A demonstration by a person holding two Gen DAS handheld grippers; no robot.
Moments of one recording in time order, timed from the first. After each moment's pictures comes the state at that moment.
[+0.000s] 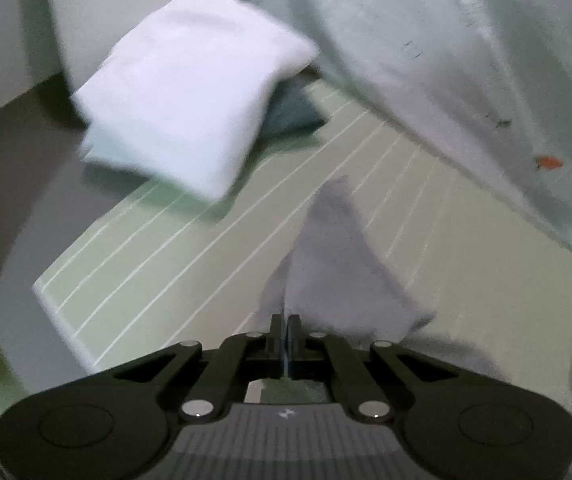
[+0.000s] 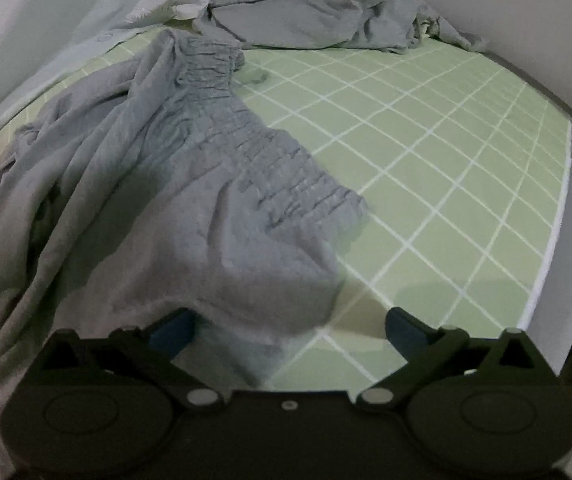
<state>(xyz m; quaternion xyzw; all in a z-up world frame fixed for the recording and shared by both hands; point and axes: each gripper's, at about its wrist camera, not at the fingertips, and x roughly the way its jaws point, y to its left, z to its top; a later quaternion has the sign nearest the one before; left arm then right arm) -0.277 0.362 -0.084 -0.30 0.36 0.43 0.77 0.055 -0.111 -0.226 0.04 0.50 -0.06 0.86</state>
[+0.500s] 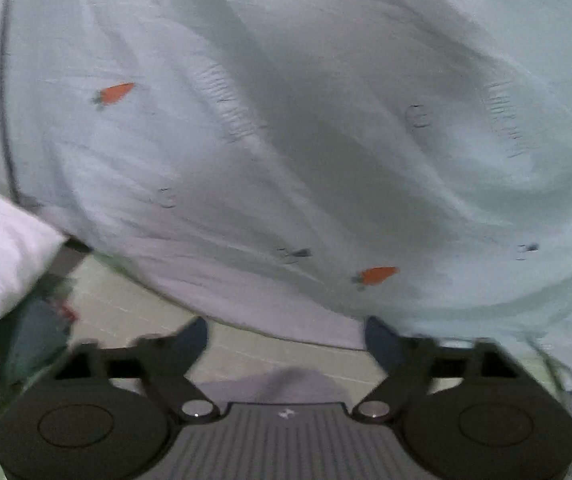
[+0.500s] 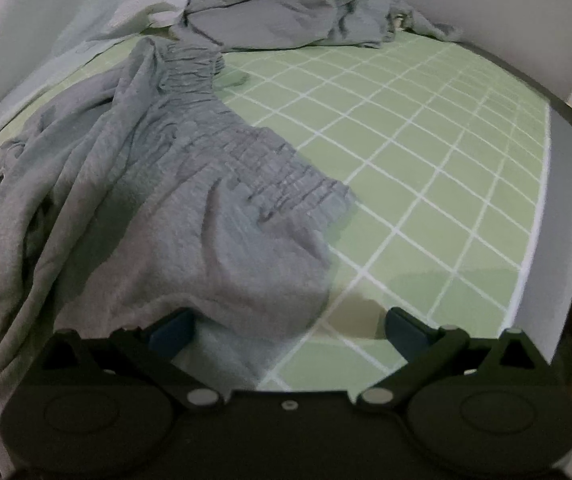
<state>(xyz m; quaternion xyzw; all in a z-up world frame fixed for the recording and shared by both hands) -0.113 0.402 -0.037 -0.20 0.25 0.29 0.90 0.040 -0.101 -0.226 0.06 0.49 -0.11 0.87</state>
